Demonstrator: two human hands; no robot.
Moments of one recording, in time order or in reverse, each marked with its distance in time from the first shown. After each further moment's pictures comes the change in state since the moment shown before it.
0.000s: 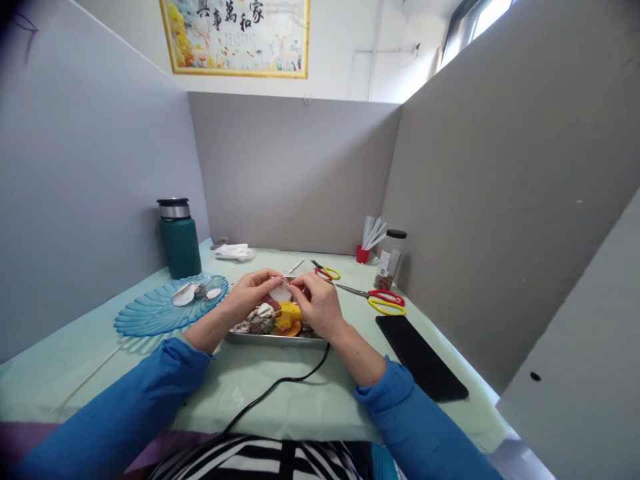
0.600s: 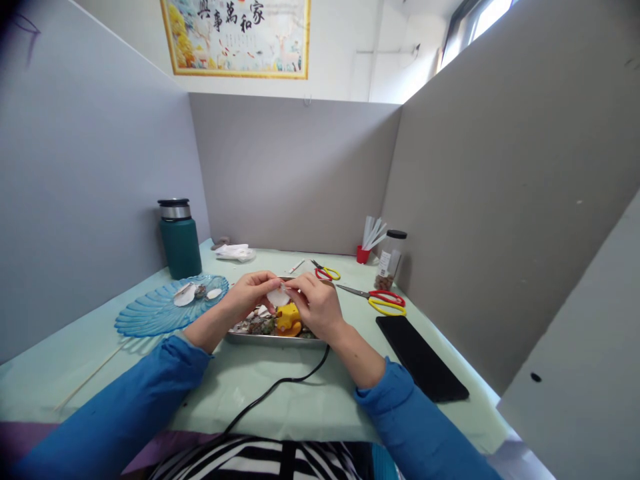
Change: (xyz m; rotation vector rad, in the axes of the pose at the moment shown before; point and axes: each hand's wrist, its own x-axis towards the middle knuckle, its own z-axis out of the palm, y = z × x) left_hand 0.002 -0.001 -0.004 -0.049 -0.024 -0.067; right_hand -0.001 0.004 -0.001 -0.002 -0.061 -0.136
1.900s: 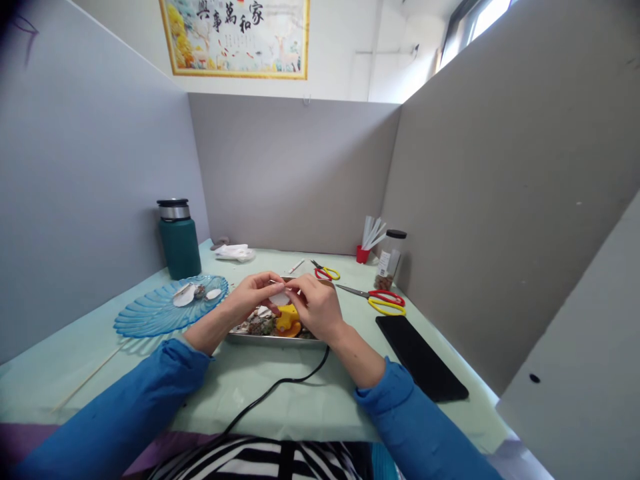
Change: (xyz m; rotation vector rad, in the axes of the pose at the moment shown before) left_hand -0.002 0.000 0.002 0.072 -0.030 0.038; right_hand -0.001 0.001 0.002 -0.020 0.020 0.004
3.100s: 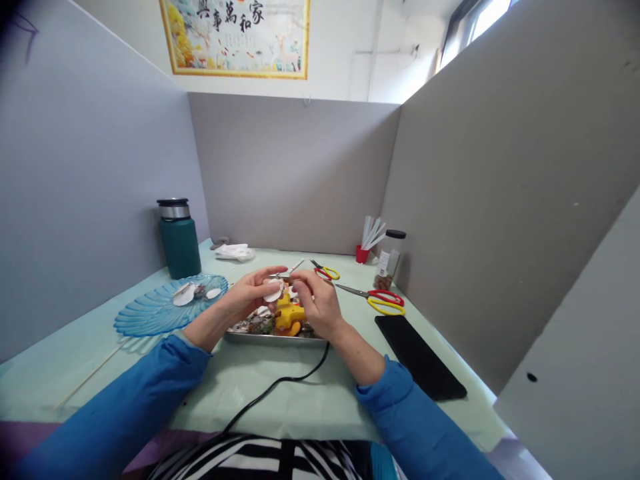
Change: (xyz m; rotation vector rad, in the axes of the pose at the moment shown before) left_hand -0.001 0.007 -0.003 -0.212 -0.058 -0.069; right_hand -0.002 0.001 -0.005 0.211 0.011 0.129
